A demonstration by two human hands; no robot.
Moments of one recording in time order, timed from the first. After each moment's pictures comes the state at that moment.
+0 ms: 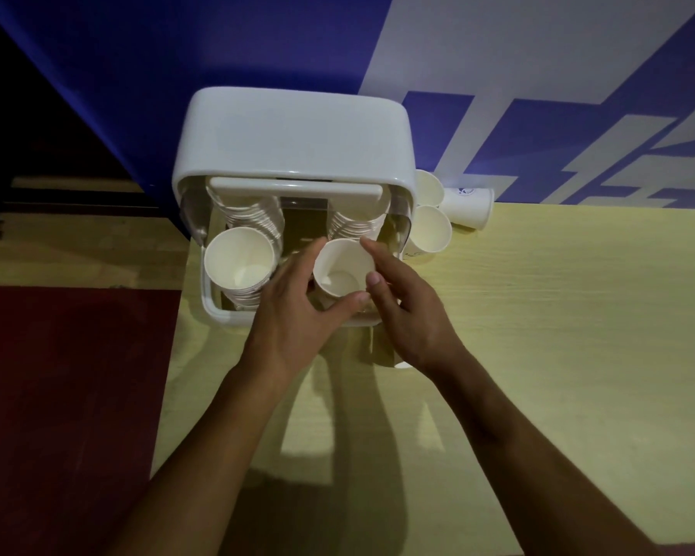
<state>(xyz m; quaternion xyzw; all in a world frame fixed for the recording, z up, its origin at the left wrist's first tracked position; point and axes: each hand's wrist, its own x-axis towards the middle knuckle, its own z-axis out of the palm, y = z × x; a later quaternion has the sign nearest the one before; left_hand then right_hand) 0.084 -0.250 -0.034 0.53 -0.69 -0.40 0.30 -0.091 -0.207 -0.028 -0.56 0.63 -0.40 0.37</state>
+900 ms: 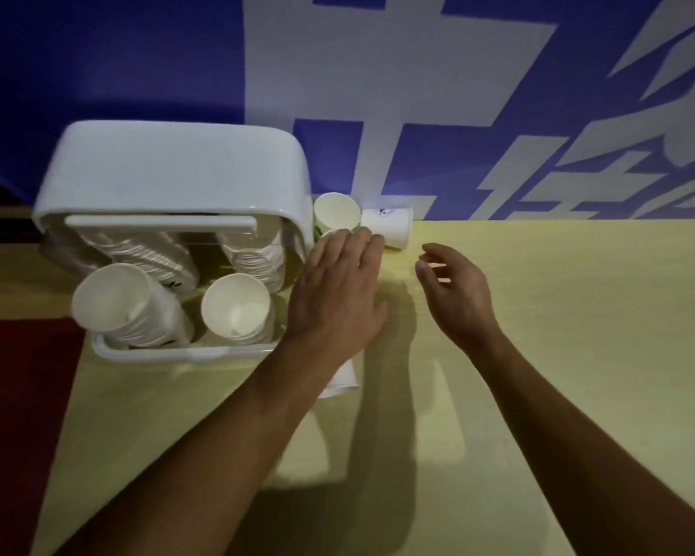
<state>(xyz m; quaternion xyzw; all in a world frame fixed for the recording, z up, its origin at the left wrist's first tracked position) -0.090 -0.255 -0.002 0.43 -0.89 -0.06 0.14 -0.278 -0.214 -0.045 -0.47 0.78 -0.35 0.23</state>
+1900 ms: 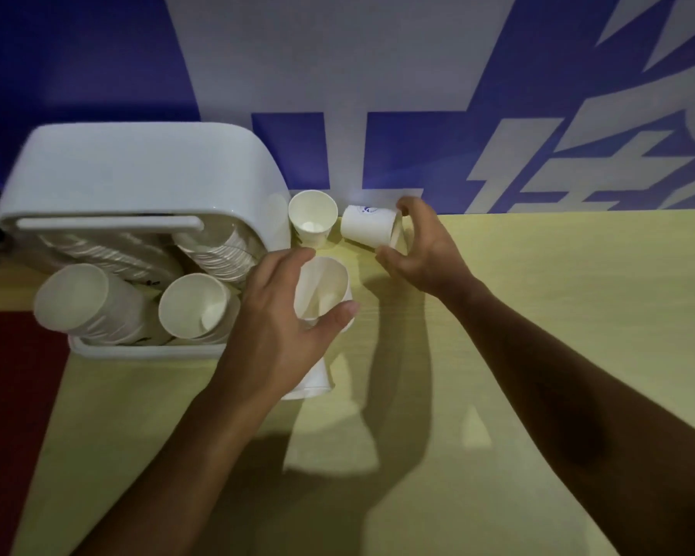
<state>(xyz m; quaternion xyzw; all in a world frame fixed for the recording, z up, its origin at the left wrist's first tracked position) -0.075 -0.222 0.003 0.53 -0.75 -0.27 0.28 -0.331 -0.281 -0.090 -0.65 0.69 -0.29 0.17</state>
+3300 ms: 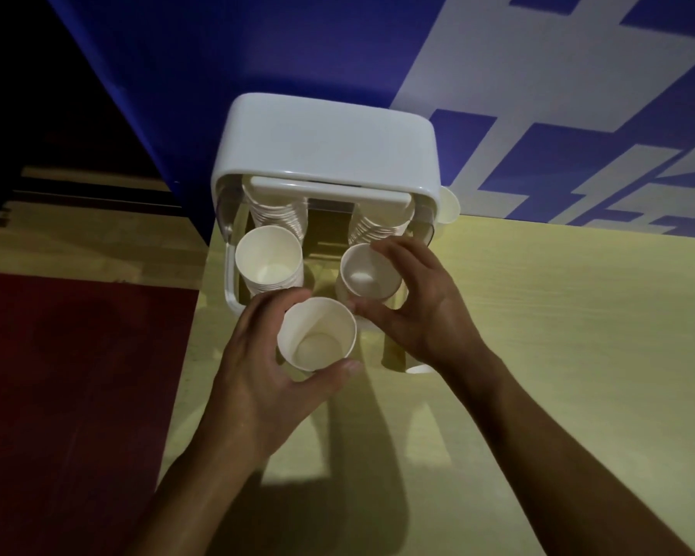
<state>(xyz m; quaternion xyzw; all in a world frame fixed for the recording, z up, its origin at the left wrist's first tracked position) 0.146 -0.186 0.012 0.55 -0.67 -0.39 0.31 -0.081 -0.219 -0.001 -0.71 0.62 -0.31 0.15</state>
